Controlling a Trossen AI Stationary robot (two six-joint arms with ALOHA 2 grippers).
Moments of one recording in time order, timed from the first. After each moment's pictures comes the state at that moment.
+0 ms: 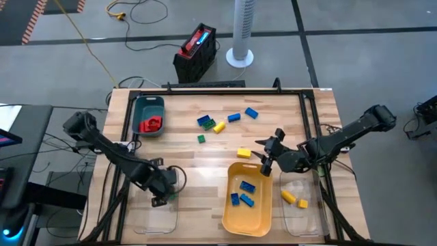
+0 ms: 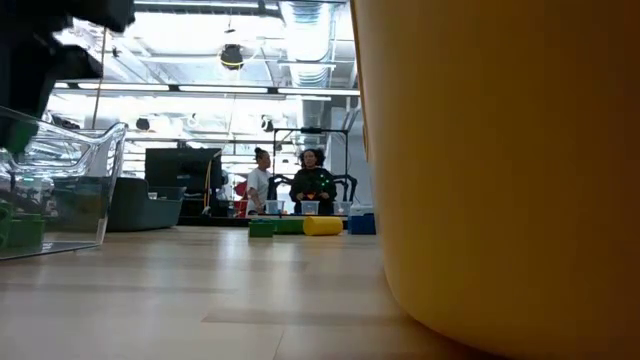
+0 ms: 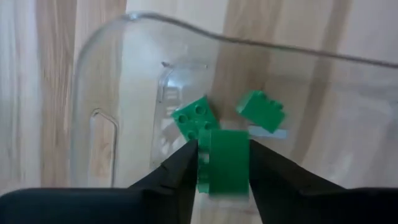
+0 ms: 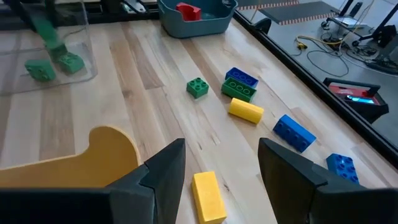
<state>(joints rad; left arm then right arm) -0.61 1.41 1.04 -1.01 -0.14 -0.77 0.42 1.13 0.77 -0.31 0.78 0.41</state>
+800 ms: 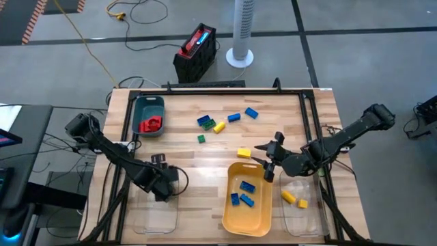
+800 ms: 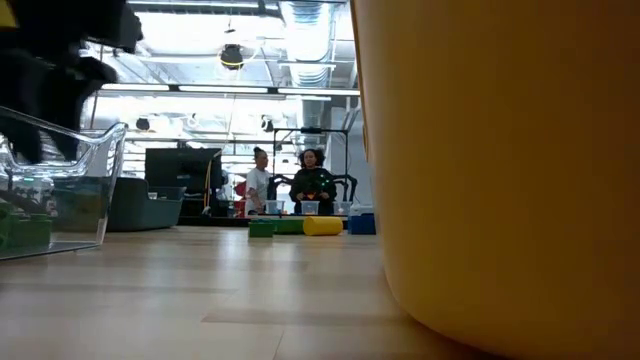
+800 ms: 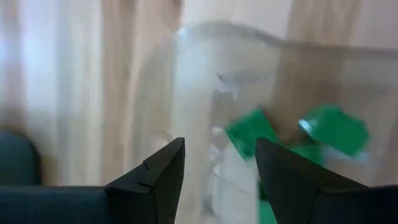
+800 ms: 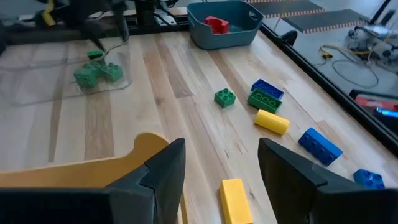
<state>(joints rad) -0.60 1.46 1.01 -1.03 -0.33 -0.72 0.48 1.12 0.82 -0.32 0.76 0.40</state>
